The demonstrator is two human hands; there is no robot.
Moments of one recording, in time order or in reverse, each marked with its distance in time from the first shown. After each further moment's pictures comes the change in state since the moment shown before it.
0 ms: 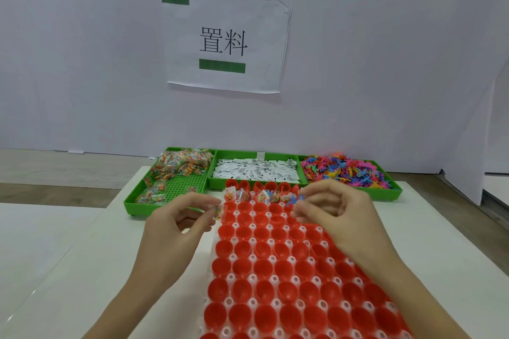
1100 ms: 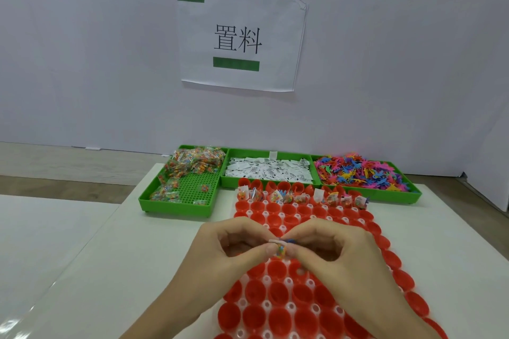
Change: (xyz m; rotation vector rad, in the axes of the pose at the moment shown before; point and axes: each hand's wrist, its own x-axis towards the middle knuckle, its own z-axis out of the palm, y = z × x) left_hand -0.024 0.021 0.022 -0.313 -0.389 -0.109; right_hand -0.042 -0.016 0.031 -0.166 -0.157 0.006
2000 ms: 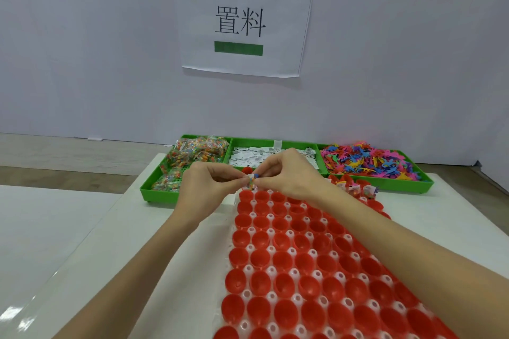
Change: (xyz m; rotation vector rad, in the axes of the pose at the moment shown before) left_hand 0.089 -0.032 -0.052 0.353 0.286 0.004; right_hand 0.145 0.022 0.031 -0.244 -0.197 0.081
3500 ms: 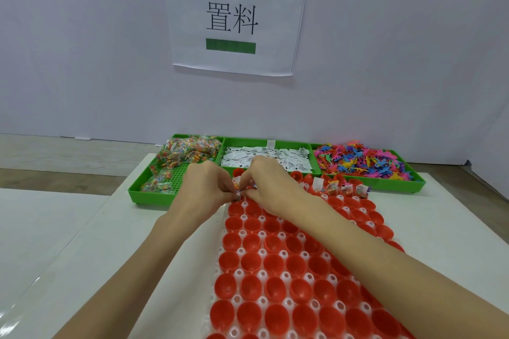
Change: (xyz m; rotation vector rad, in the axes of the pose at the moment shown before) left_hand 0.014 0.006 0.006 0.582 -0.124 0.106; right_hand 0.009 0.002 0.026 -0.515 0.009 -0.302
